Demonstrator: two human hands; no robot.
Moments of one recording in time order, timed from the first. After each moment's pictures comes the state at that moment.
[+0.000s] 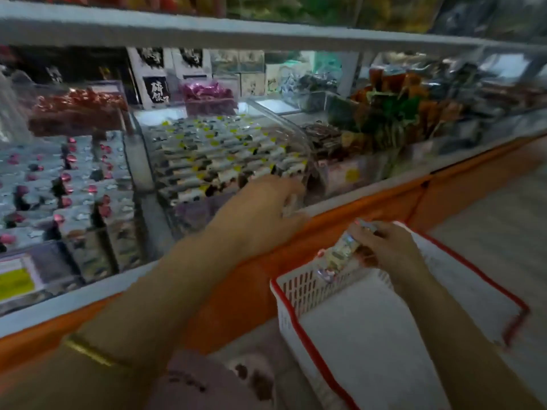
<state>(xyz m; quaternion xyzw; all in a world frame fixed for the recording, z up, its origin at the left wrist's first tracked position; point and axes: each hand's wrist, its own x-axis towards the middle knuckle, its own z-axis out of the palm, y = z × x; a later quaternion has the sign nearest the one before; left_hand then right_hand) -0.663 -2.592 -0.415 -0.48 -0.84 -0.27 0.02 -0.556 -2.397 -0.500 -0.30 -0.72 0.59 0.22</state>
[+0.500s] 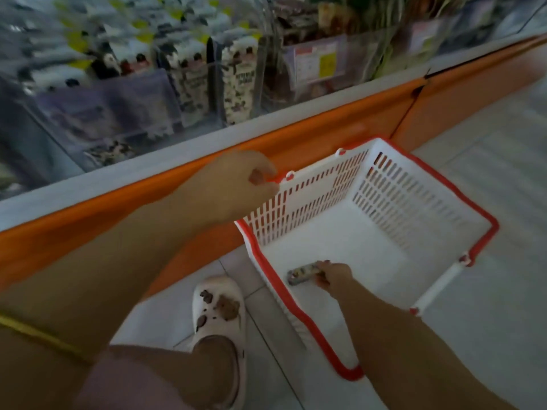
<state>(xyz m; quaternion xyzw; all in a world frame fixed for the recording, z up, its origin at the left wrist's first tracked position) -0.654 -2.556 -0.503 -0.43 -0.86 -0.26 -0.12 -0.517 -2.368 -0.772 -0.60 -0.52 0.61 0.01</state>
